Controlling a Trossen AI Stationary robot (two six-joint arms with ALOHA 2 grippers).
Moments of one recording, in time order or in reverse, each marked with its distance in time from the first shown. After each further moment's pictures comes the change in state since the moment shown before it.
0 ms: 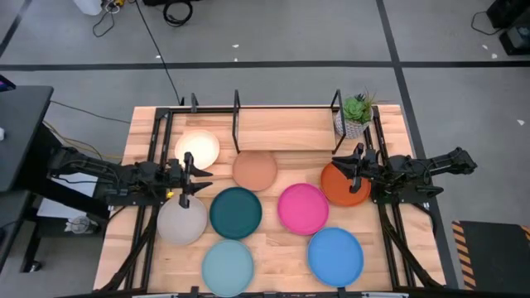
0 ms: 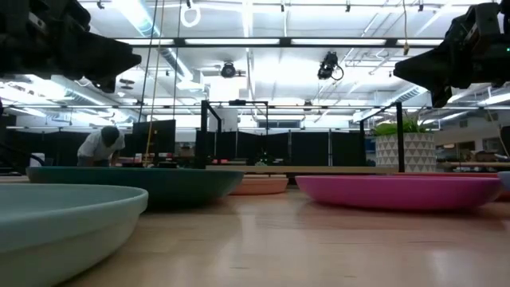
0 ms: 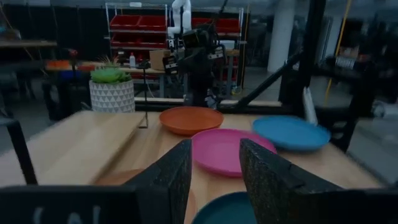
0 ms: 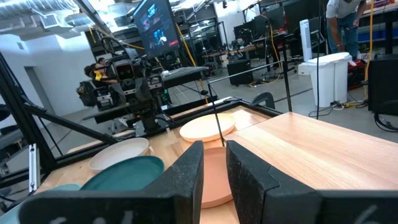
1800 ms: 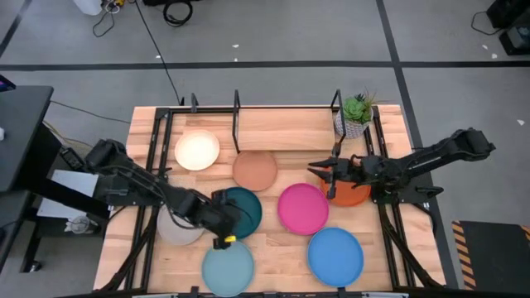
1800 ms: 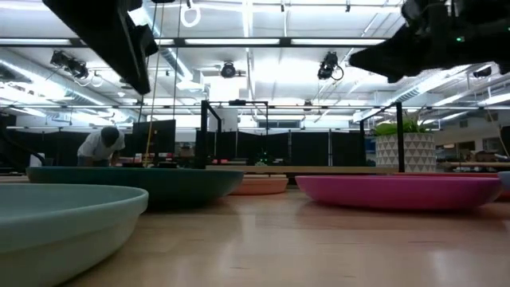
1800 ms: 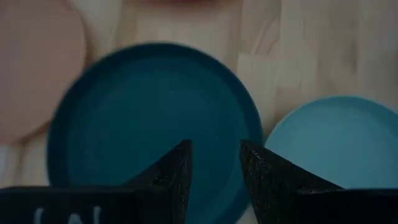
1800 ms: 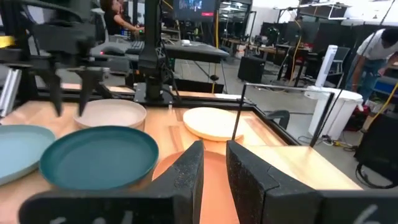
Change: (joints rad) left arm -0.315 1.196 1.126 -1.098 -0.031 -0.472; right arm -0.054 0.880 0.204 0.574 -0.147 -0.345
